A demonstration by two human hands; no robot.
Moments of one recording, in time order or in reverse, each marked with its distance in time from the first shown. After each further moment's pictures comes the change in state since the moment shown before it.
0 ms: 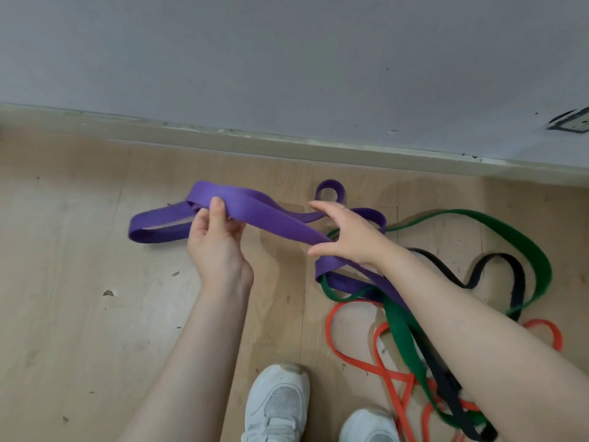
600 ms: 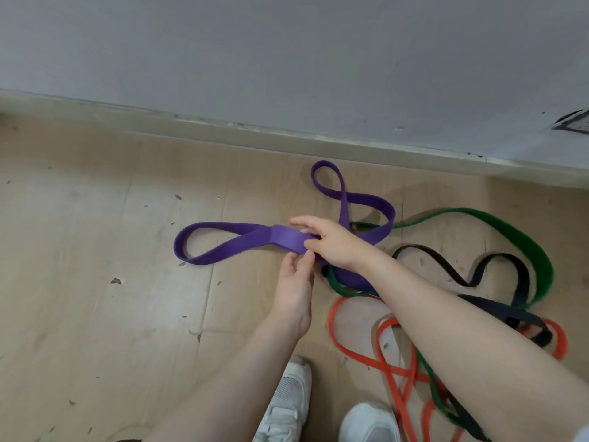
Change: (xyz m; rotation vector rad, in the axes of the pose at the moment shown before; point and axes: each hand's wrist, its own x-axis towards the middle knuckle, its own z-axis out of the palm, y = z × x) left_hand -0.054 -0.088 -0.024 0.218 -0.303 -0.411; right_hand 0.004 -0.025 0.036 0.328 -0.146 0.113
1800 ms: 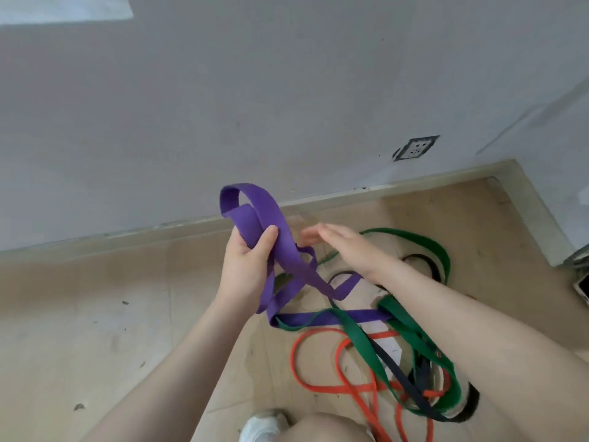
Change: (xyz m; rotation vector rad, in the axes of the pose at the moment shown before) left_hand -0.058 0.122 0.139 0.455 -0.316 0.375; right_hand -0.123 -0.010 -0.130 0.287 0.388 -0.083
